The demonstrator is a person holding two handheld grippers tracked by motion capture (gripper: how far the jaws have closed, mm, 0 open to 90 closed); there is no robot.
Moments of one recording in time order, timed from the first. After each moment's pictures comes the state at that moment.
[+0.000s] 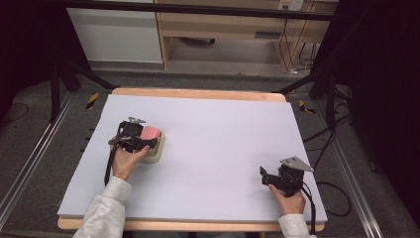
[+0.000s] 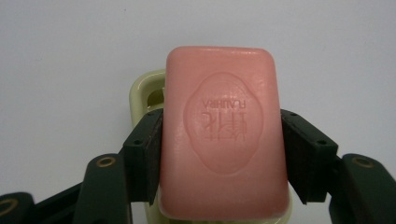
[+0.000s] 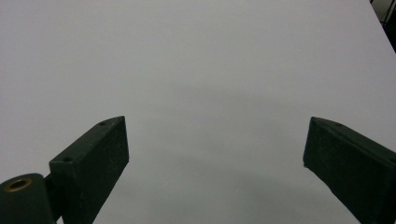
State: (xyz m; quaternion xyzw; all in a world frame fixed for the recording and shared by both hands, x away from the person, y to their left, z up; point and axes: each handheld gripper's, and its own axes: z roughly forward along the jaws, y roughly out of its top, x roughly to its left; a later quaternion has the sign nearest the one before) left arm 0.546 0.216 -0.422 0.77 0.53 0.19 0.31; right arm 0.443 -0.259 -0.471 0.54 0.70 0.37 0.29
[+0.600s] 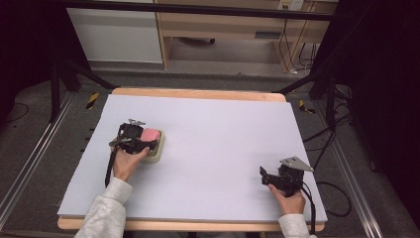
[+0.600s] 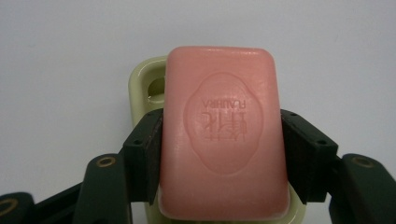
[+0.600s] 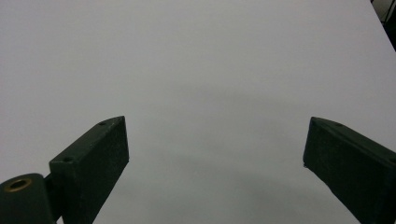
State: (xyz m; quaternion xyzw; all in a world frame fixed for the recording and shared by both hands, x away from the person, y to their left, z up) left arm 0.548 0.218 -0.433 0.76 0.54 0.19 0.30; right arm 0.443 -0.259 -0.471 0.54 0.70 0.37 0.29
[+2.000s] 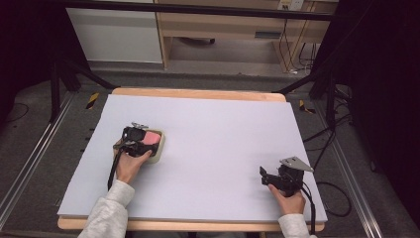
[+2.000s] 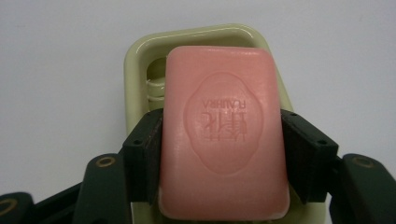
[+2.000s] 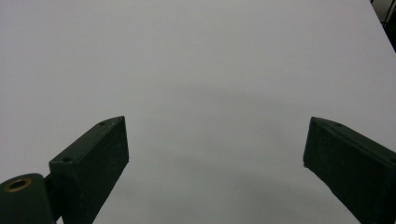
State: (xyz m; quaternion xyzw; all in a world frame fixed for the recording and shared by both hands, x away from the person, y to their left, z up) left arm 0.549 0.213 -0.449 0.76 0.55 0.20 0.28; right arm 0.443 -0.258 -0.471 0.54 0.70 0.37 0.29
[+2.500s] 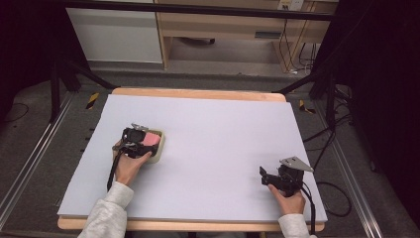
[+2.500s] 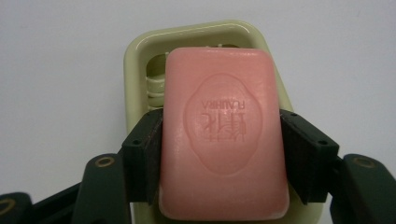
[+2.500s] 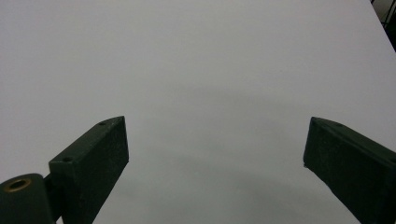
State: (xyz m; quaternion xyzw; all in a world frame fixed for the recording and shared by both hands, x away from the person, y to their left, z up) left arm 0.544 0.213 -0.449 0.77 0.54 0.20 0.28; right arm 0.443 -0.258 -0.471 0.54 0.70 0.37 0.29
